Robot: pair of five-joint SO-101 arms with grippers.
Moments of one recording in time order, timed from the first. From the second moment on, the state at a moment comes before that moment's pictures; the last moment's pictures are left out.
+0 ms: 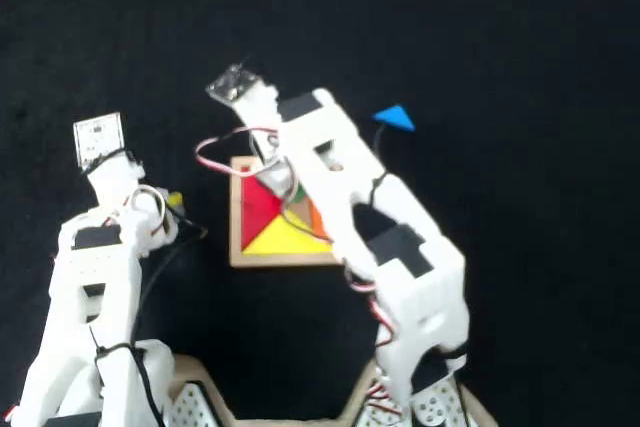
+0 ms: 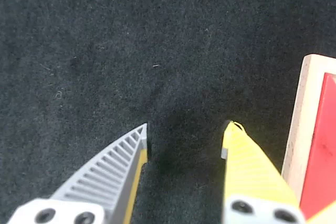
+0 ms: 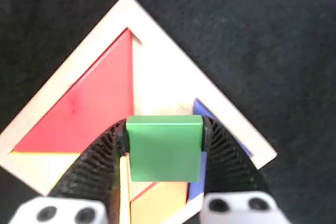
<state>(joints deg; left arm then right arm) -14.0 -36.9 67.2 36.3 5.3 -28.0 25.5 -4.4 67.6 21.3</state>
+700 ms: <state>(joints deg) -14.0 -36.9 67.2 36.3 5.3 -31.5 25.5 -3.0 65.5 21.3</state>
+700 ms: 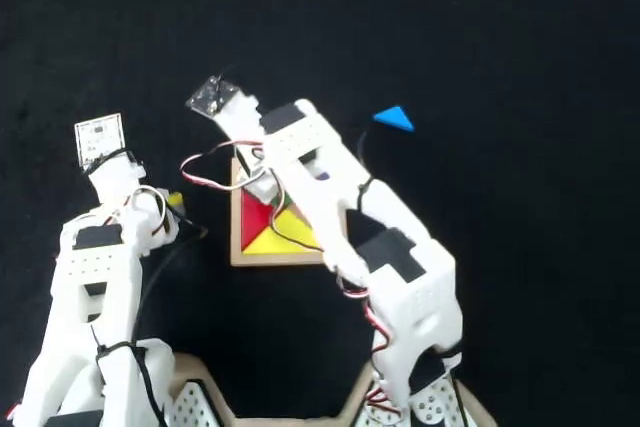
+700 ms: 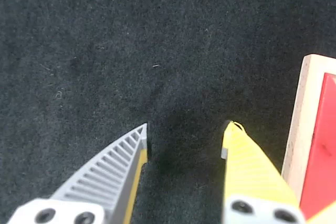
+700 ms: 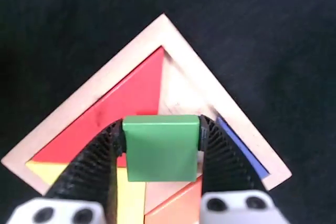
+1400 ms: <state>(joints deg) -14.0 -36.9 67.2 36.3 5.3 -30.0 25.5 -3.0 65.5 21.3</state>
